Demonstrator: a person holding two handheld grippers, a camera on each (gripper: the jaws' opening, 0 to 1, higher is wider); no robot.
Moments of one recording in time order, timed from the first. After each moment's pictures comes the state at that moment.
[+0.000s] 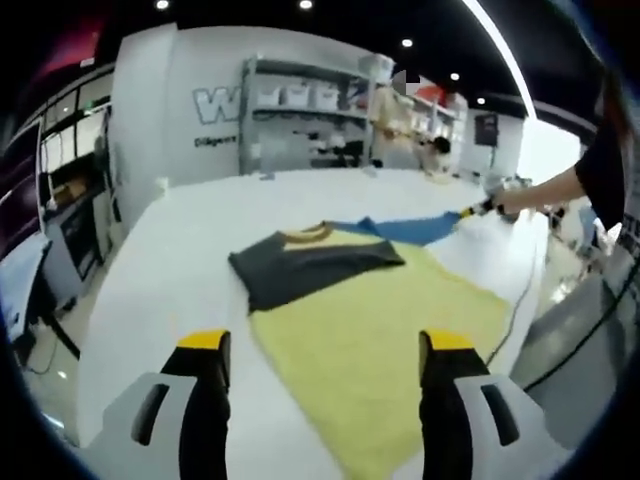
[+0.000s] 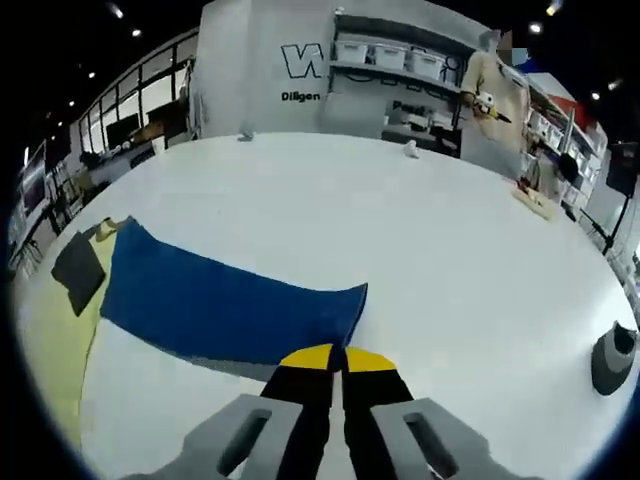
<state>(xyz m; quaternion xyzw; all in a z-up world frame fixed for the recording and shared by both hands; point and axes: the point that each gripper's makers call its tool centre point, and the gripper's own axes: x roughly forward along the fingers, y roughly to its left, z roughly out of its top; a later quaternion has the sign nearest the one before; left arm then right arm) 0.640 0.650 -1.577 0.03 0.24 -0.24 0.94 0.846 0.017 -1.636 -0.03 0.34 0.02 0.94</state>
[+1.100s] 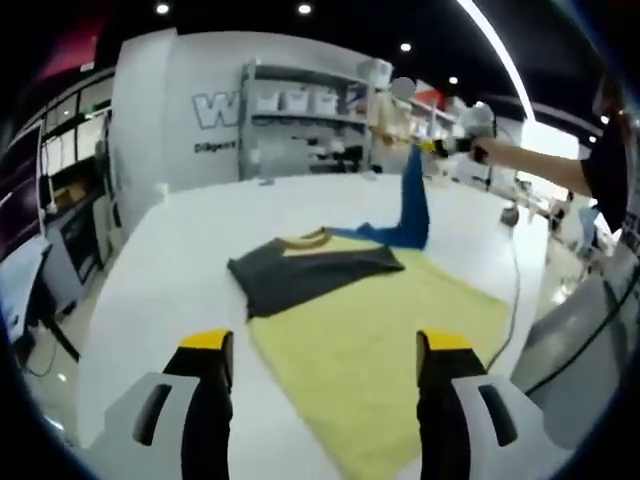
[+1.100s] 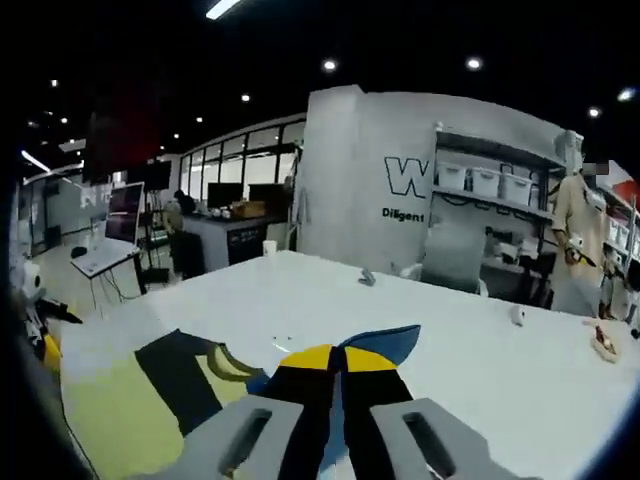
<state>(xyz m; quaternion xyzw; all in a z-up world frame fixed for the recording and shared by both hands) 0.643 0.650 -1.577 0.02 0.23 -0.24 0.94 0.900 0.278 -1.435 -0.05 0.09 0.26 0.96</state>
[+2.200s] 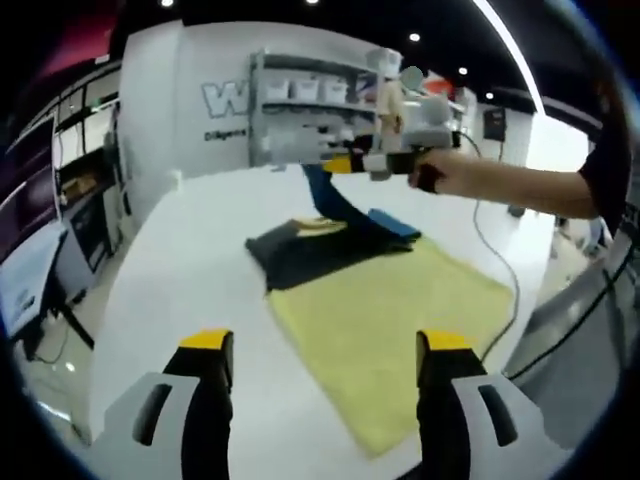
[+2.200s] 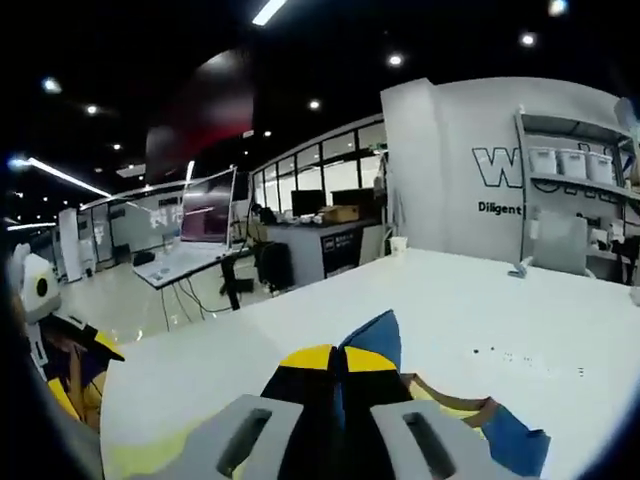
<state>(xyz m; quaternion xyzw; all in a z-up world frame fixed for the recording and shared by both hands) 0.614 0.665 -1.573 0.03 0.26 -0.22 0.94 0.838 0.573 -1.539 -0.02 0.13 0.42 0.90</state>
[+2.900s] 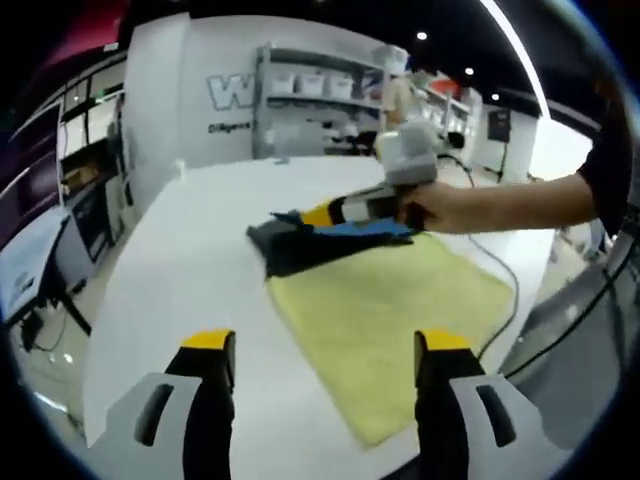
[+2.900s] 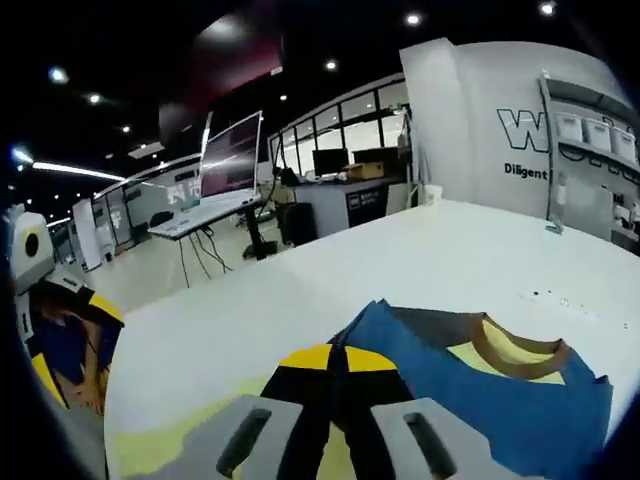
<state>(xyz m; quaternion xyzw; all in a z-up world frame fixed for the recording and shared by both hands) 0.607 0.673 -1.584 0.02 0.27 -0.21 0.94 0.800 0.620 -1.616 -0.03 0.21 0.45 0.87</state>
